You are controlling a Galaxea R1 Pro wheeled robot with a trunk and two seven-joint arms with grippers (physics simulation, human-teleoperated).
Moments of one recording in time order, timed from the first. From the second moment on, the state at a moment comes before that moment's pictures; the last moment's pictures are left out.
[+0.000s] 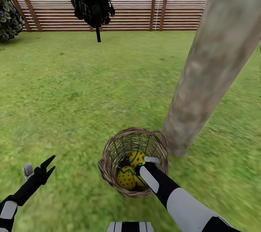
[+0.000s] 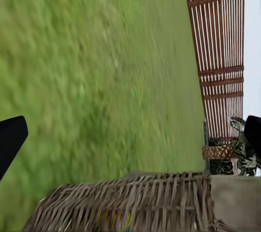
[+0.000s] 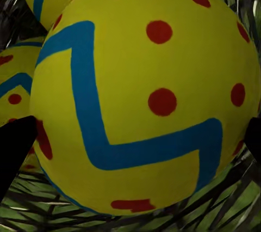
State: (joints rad) left arm -0.52 0.23 0.91 -0.59 0.39 0.57 -0.98; right arm -0.74 0.17 0.57 -0.58 -0.81 0.46 -0.60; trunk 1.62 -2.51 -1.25
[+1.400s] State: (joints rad) left arm -0.49 0.25 0.94 -0.58 0.46 0.61 -0.97; right arm -0.71 0.04 0.48 -1.03 -1.13 1.00 -0.59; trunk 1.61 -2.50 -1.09
